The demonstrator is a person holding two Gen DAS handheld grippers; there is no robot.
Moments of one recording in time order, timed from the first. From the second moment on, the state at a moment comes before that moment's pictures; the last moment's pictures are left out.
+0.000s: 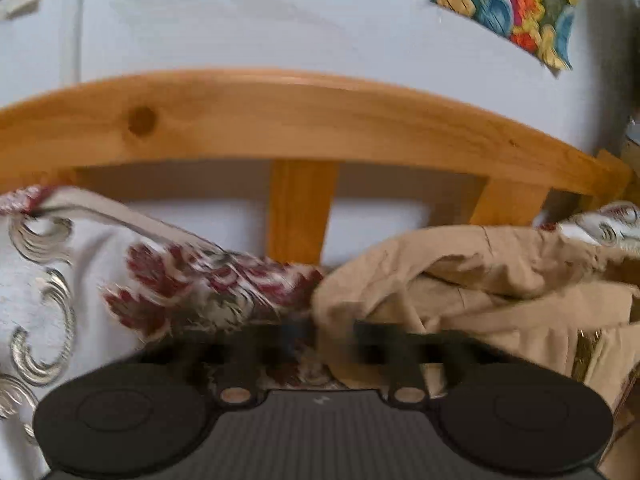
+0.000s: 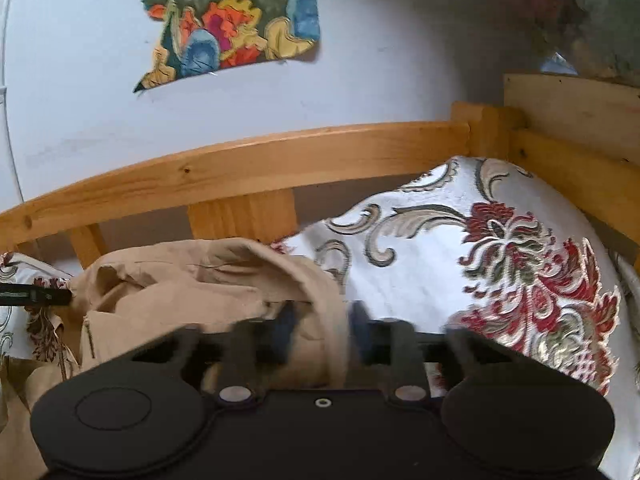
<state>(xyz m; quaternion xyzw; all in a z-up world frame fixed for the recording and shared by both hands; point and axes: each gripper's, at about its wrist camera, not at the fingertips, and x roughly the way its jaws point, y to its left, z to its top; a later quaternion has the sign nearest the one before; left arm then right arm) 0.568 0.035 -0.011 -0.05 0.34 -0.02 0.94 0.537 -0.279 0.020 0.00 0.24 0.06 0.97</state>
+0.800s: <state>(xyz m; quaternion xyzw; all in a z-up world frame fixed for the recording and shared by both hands) 0.357 0.054 -0.010 -0.11 0.20 -0.05 0.97 0.358 -0.343 0.008 0.08 0.13 0.05 0.99</state>
